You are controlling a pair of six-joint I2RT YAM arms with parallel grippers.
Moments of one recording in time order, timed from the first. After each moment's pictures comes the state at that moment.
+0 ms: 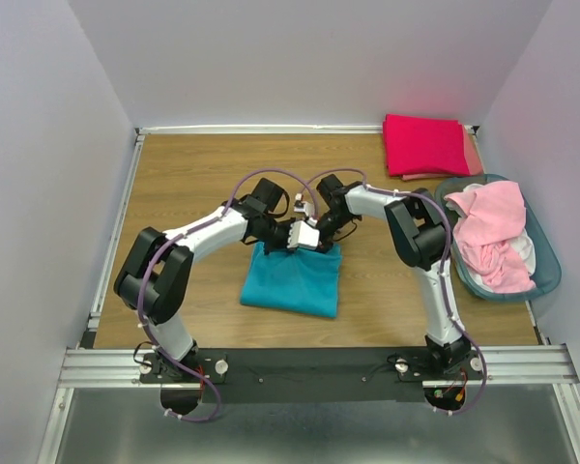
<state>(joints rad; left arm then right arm) -0.57 1.70 1.13 -0.52 0.62 1.07 0.52 2.31 1.56 -0.73 -1.02 0.01</state>
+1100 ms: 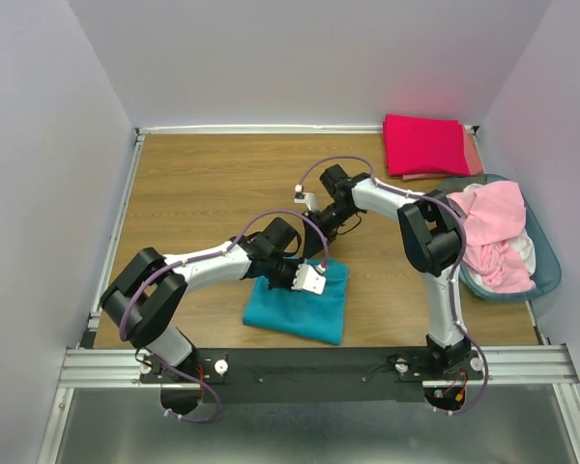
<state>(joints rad) -0.78 1.56 0.84 -0.36 0.53 1.03 0.52 2.16 1.56 -0.79 -0.90 -0.16</state>
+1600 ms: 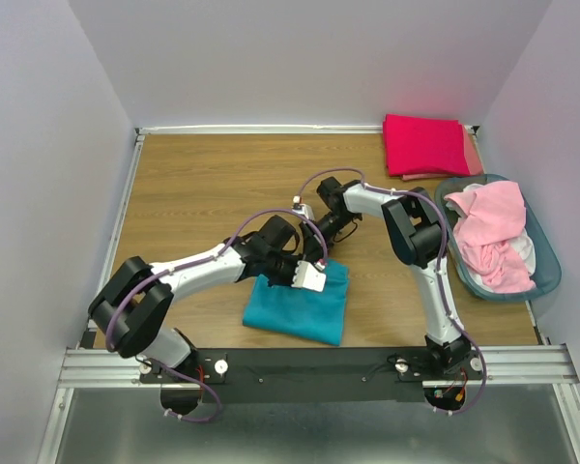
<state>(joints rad) -0.79 1.51 0.82 -0.34 0.50 1.01 0.52 2.34 1.62 -0.86 -1.03 -0.21</state>
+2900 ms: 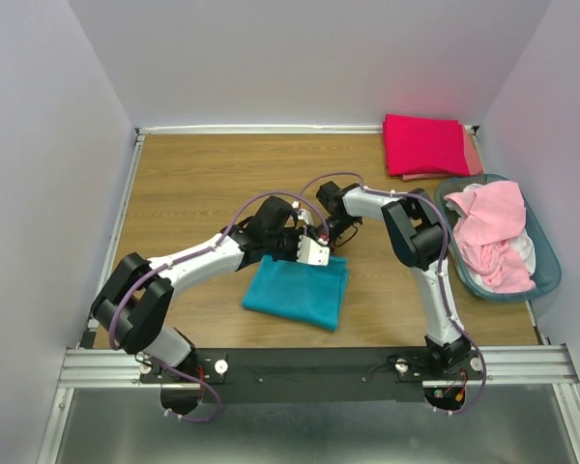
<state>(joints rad) -0.72 1.50 0.91 -0.19 0.35 1.01 0.53 2.32 1.56 -0.87 -1.06 -0.25</state>
